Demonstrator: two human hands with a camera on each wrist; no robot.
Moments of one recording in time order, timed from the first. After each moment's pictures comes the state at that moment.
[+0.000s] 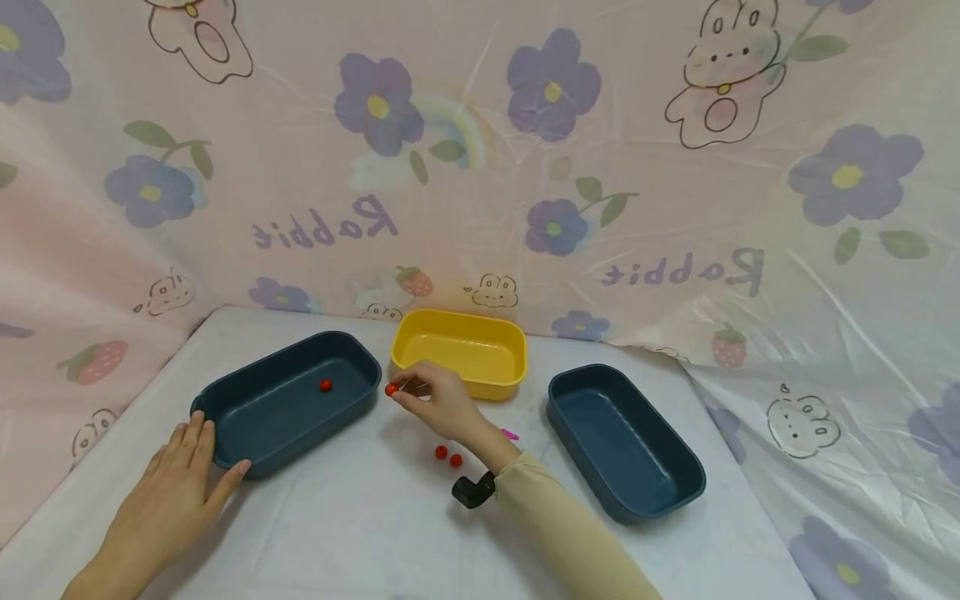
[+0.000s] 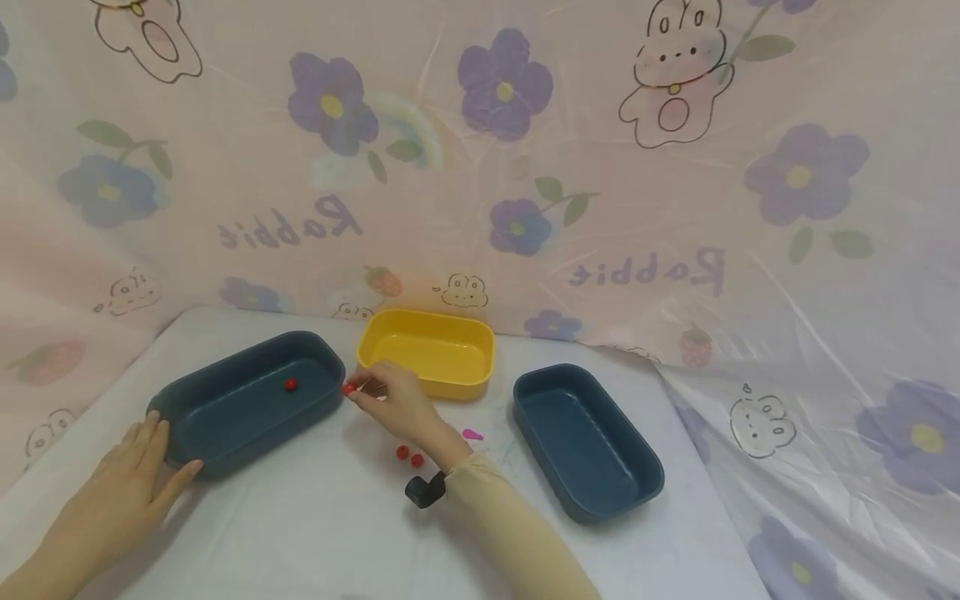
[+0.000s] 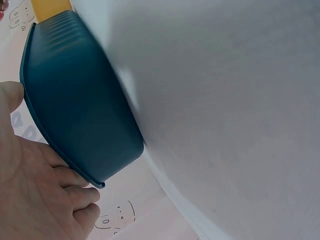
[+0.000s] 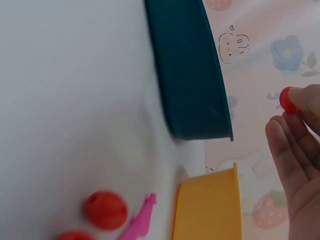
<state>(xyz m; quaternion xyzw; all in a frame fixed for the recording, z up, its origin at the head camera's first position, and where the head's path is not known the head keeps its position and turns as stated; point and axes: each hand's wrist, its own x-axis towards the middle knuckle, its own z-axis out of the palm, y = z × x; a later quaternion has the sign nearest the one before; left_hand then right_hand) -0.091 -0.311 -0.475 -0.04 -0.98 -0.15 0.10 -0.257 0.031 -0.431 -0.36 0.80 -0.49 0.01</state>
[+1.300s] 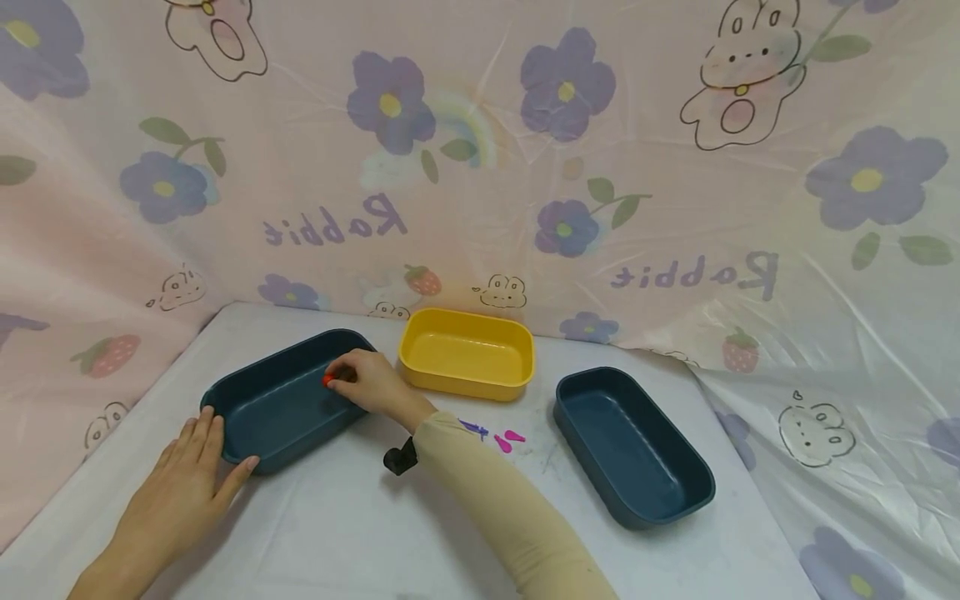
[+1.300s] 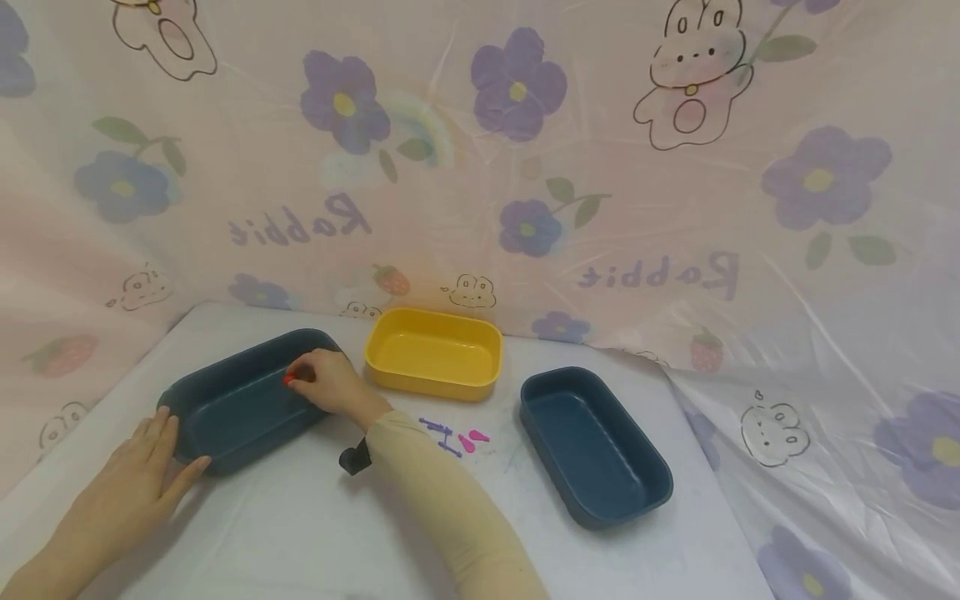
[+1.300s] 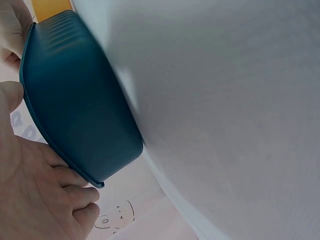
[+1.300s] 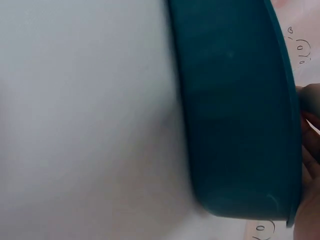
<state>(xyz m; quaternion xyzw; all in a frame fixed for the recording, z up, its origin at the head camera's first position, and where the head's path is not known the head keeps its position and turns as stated) -0.091 -0.309 -0.476 -0.03 -0.98 -0.14 0.12 -0.293 -0.087 -0.441 -0.38 0.86 -0.33 0.06</state>
